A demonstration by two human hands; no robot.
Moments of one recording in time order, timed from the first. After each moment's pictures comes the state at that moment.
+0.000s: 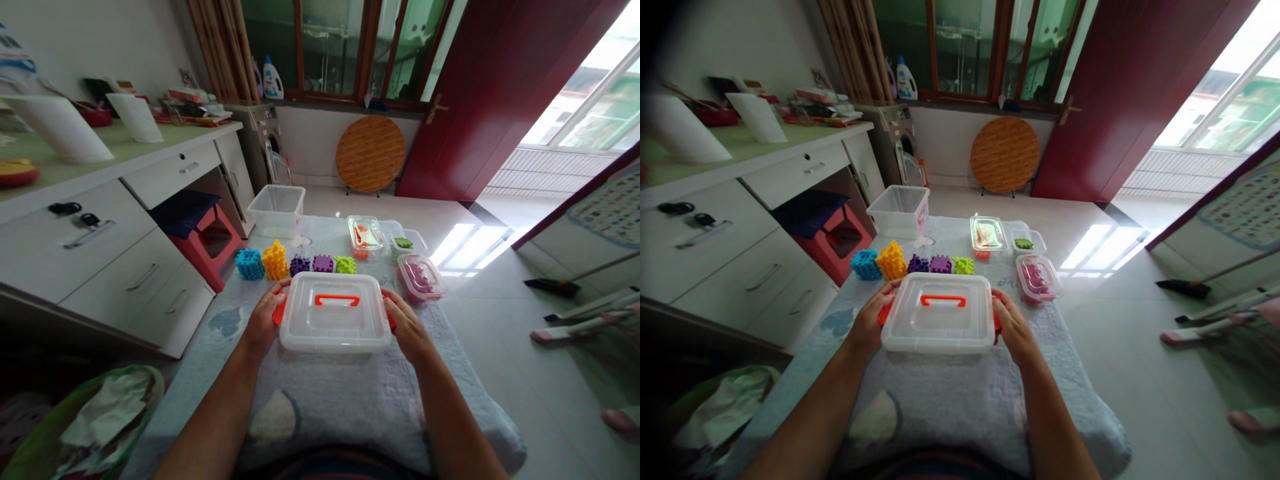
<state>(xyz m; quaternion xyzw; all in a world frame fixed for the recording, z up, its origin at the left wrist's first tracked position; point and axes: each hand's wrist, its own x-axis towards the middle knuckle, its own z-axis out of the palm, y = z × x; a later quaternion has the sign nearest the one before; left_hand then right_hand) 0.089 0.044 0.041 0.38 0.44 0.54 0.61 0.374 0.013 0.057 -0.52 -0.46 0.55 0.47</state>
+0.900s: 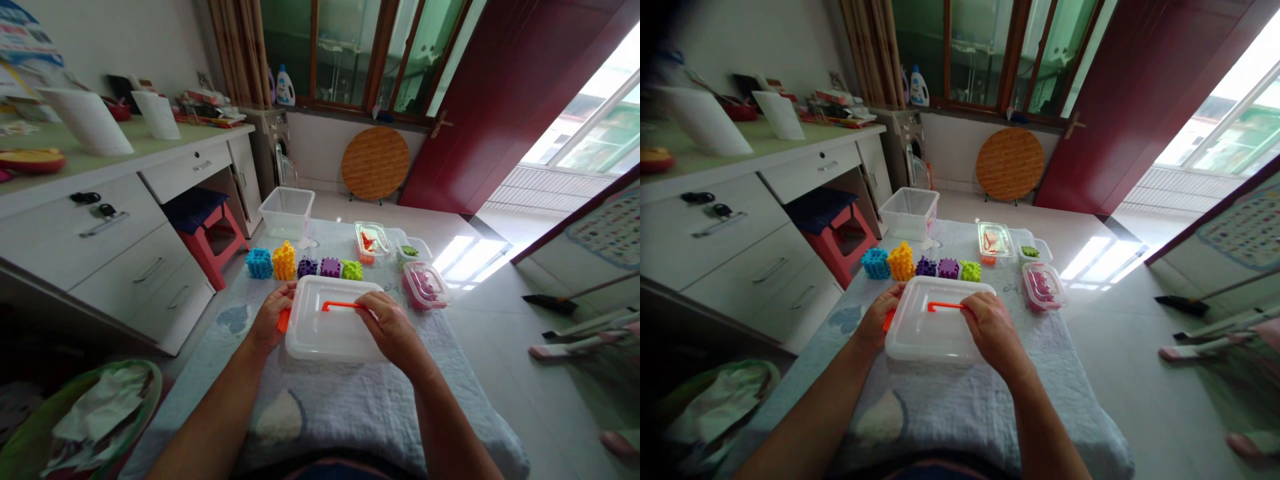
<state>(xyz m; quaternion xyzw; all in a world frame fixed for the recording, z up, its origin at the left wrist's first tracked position) 0.081 0.049 0.038 0.30 0.35 0.55 0.69 0.321 0.011 0.115 -0.48 -0.81 0.17 0.30</state>
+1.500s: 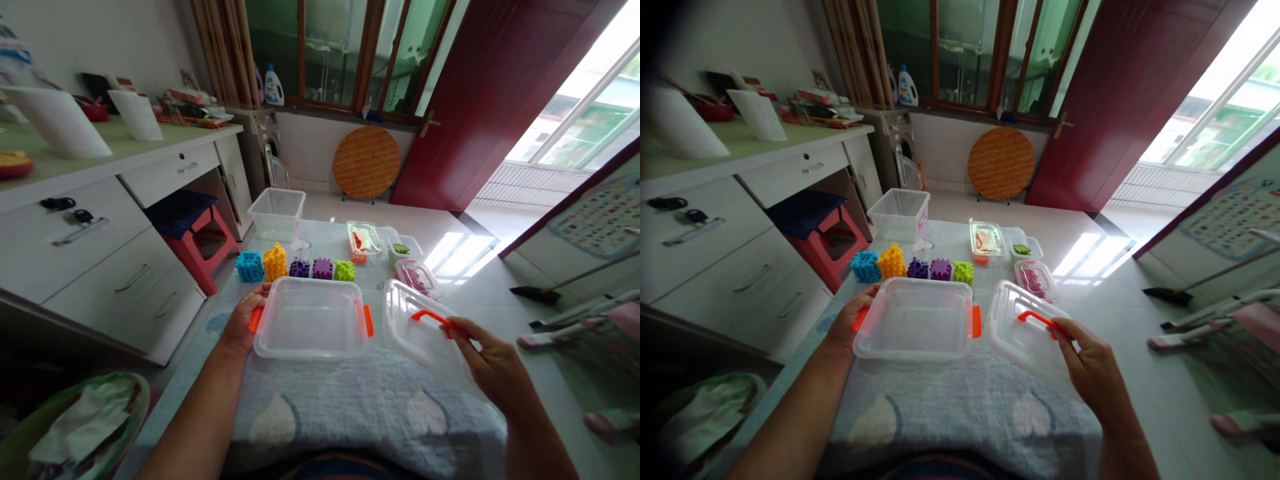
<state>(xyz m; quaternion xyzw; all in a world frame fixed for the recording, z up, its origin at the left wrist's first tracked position) 0.047 0.056 0.036 0.27 0.40 0.56 0.67 0.471 -0.054 0.106 -0.68 -0.65 0.09 0.33</state>
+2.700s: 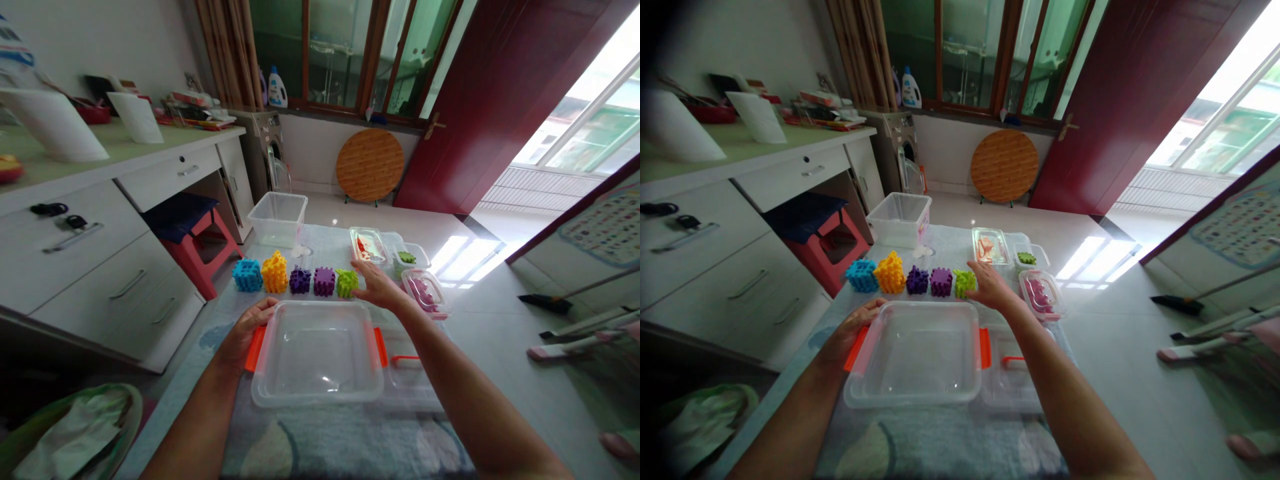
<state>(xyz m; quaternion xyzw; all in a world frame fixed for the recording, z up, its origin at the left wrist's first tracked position) 0.047 0.055 0.038 0.30 0.35 0.50 0.73 0.358 0.151 0.072 -0.48 -0.85 0.12 0.16</state>
